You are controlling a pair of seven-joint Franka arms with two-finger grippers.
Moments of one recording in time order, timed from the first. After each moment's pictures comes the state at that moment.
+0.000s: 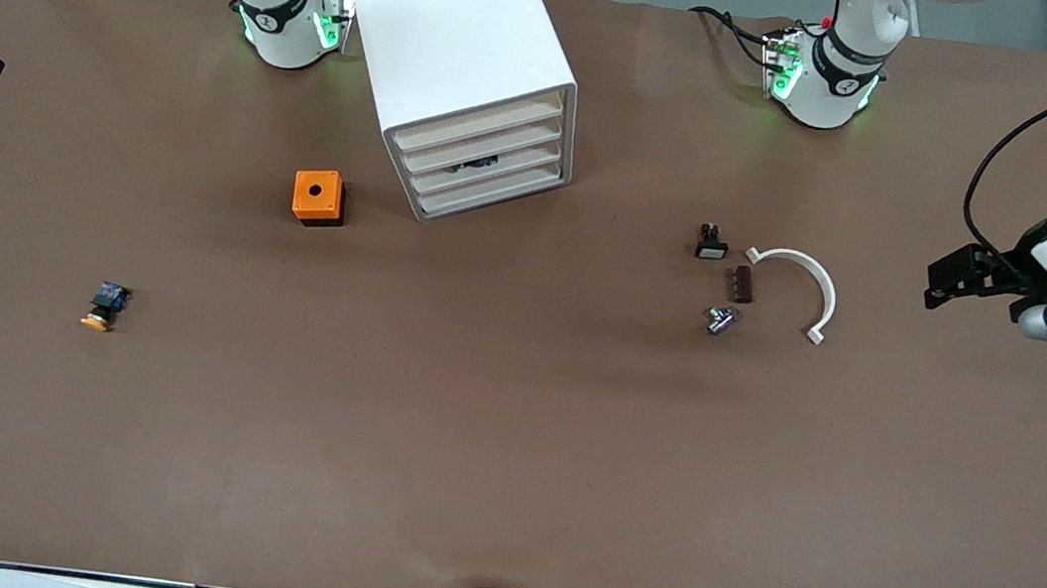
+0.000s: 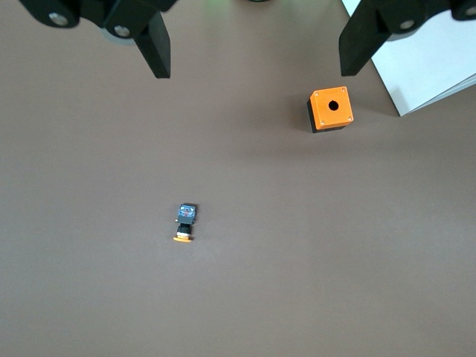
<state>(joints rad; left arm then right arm) -0.08 0.03 0.00 -1.64 -0.01 1.73 -0.04 -0.01 -0.16 -0.12 -1.64 0.00 1.49 -0.10</state>
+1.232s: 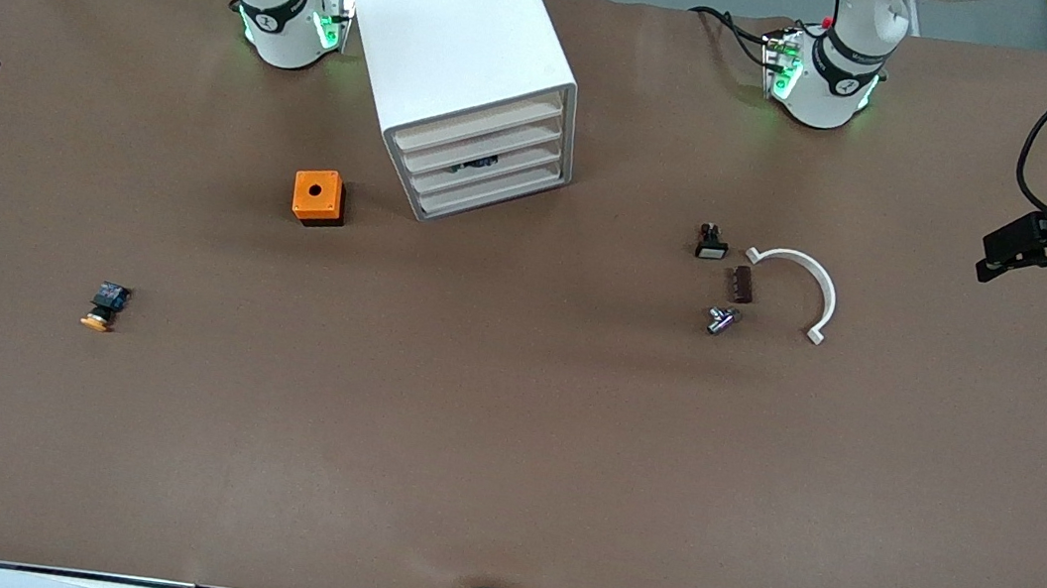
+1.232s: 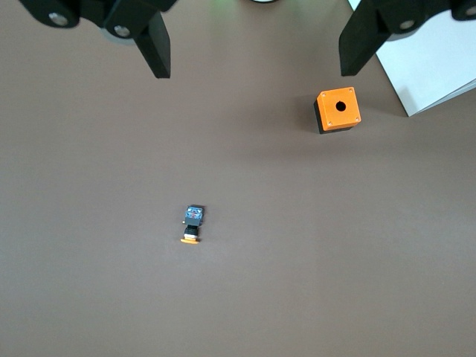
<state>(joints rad) -0.04 0.00 0.01 -1.59 -0.01 1.63 -0.04 -0.01 -0.16 -0.12 -1.64 -0.02 1.49 -0.11</state>
